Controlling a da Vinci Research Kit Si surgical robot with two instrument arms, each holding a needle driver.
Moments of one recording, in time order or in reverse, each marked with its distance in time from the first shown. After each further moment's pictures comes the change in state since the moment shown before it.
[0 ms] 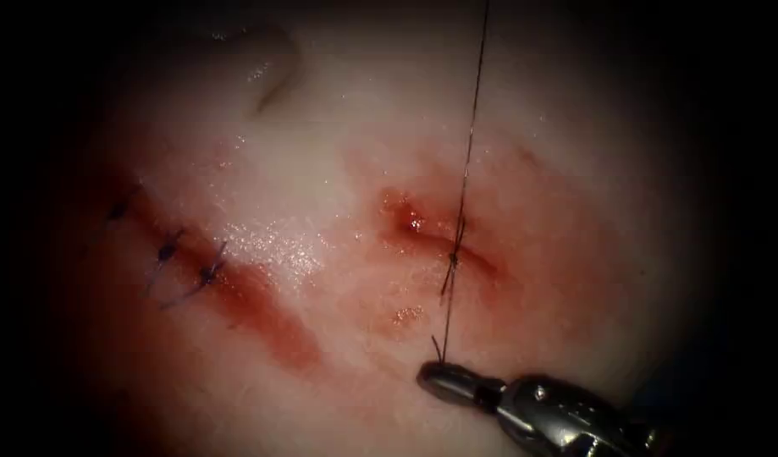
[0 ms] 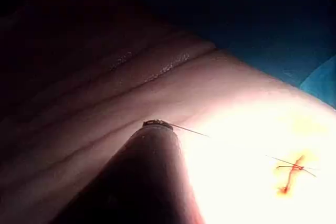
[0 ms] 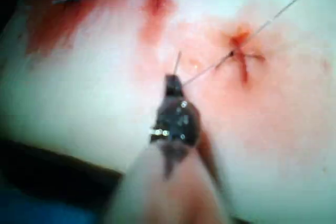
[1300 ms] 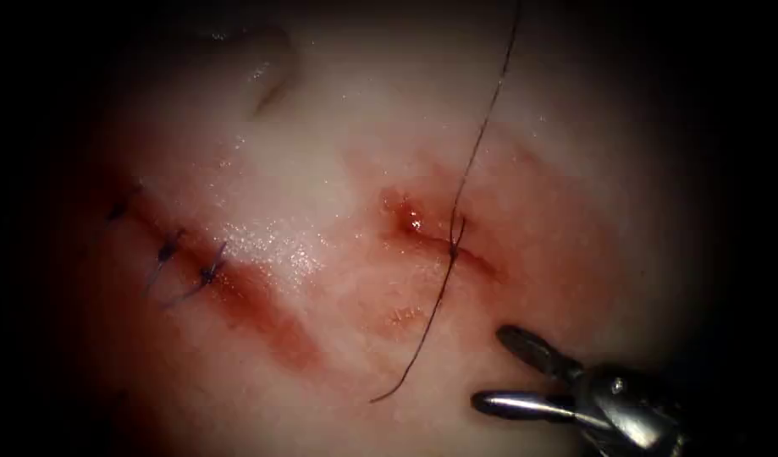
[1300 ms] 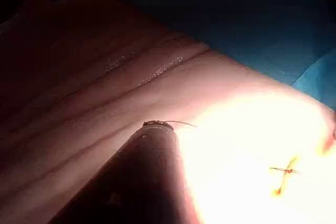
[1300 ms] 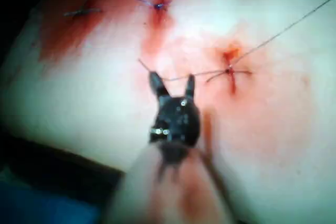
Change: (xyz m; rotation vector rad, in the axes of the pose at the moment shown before) right arm 0.008 0.001 -0.006 -0.004 0.065 0.052; left arm 0.001 0.004 0.001 -0.015 0.028 0.058
